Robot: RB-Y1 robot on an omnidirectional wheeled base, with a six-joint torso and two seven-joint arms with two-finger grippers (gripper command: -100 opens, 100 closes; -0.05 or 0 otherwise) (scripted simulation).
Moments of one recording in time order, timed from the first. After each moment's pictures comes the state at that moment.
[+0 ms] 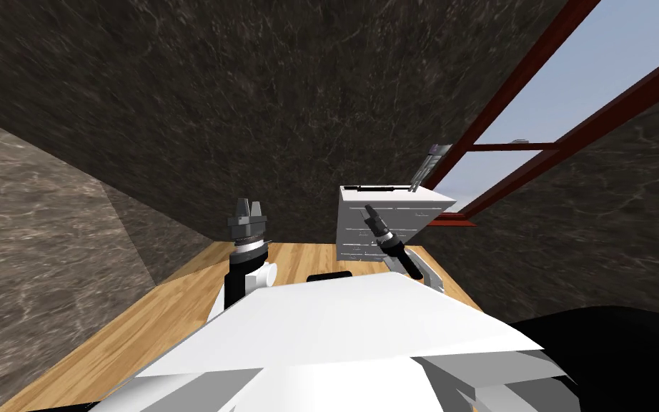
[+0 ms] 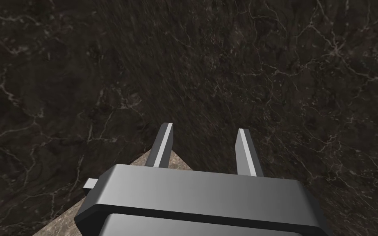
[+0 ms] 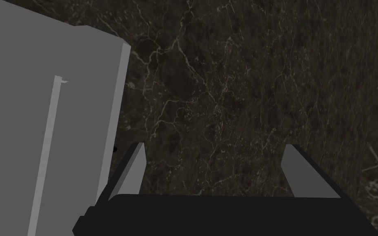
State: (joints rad) left arm 0.46 0.04 0.01 -2.29 0.00 -0.56 -0.02; right arm 0.42 -0.45 0.08 -2.08 0.12 -0.55 -0.12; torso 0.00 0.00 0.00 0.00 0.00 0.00
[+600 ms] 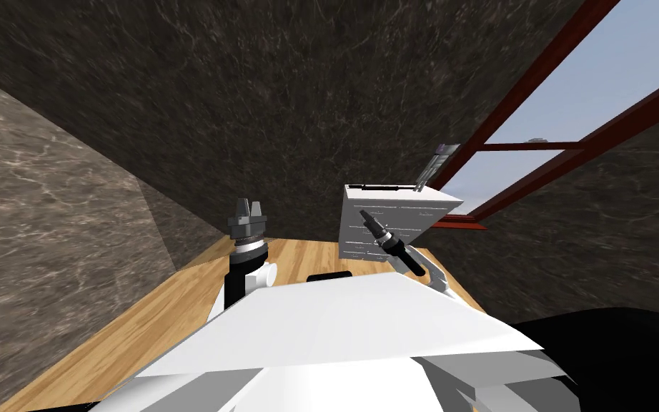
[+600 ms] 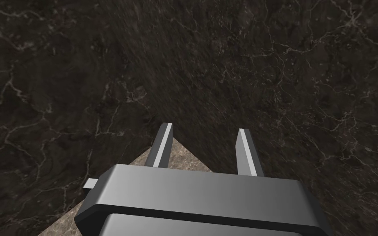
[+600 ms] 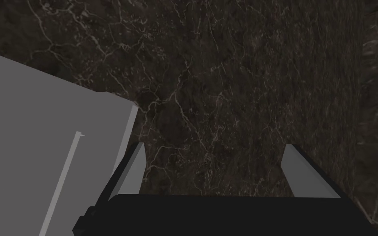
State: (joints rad) left arm 0.46 0.04 0.01 -2.29 0.00 -0.56 -0.02; right arm 0.38 -0.61 0.12 -2.01 0.15 -0.60 -0.11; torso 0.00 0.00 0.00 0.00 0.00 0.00
